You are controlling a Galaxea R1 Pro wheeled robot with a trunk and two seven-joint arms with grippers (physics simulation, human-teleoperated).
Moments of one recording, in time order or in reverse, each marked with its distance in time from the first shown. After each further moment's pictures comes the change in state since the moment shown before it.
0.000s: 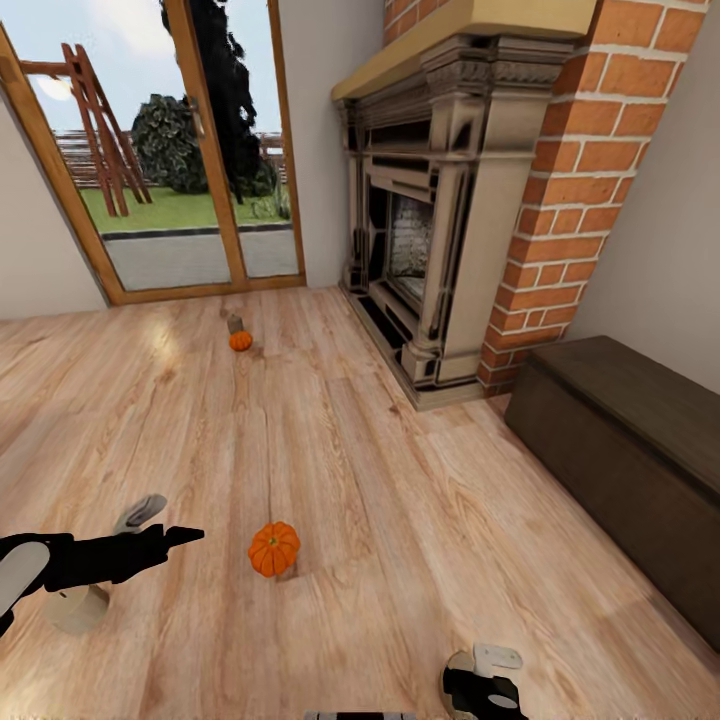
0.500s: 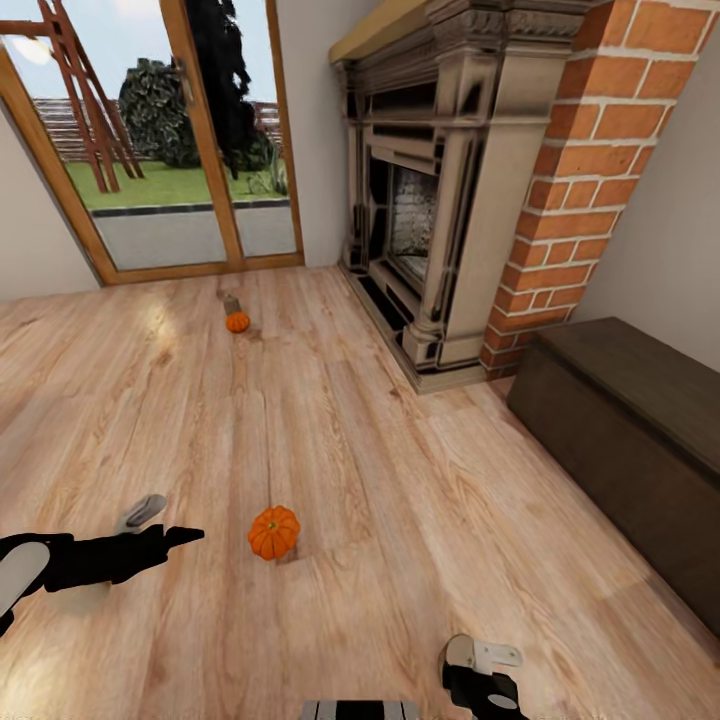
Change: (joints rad) left arm 0.000 0.000 0.000 0.000 0.000 0.000 0.000; right arm 0.000 0.002 0.000 -0.002 0.000 -0.031 0.000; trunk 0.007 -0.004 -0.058
